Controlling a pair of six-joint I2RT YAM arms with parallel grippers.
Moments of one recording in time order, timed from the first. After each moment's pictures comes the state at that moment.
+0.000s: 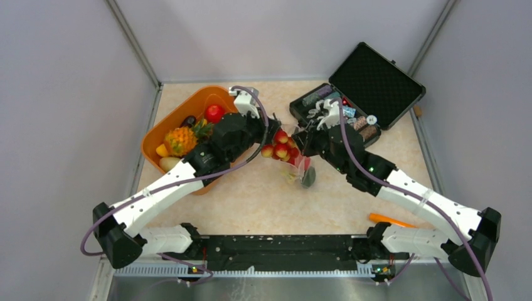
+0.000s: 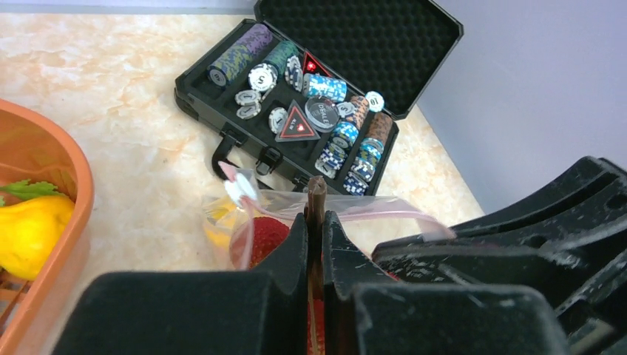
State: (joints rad) left arm -0.81 1.18 1.10 -0.07 -0.16 -0.51; right arm 0.89 1.05 0.99 -0.16 0.28 0.52
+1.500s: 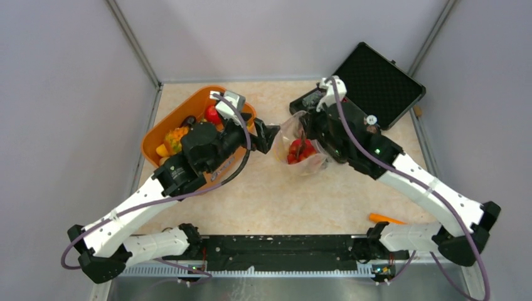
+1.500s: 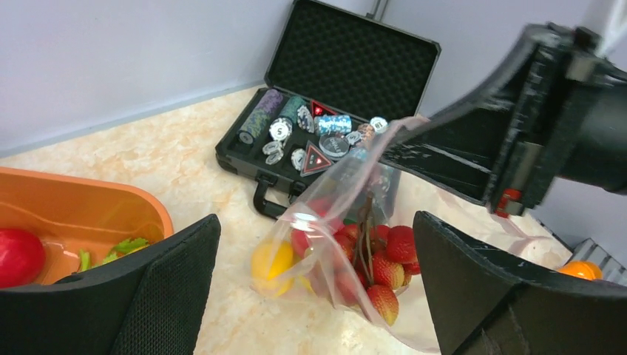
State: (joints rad) left arm -0.90 1.00 1.17 -0.18 -0.23 -0.22; right arm 0.88 1.13 1.27 -0.39 0.40 0.35
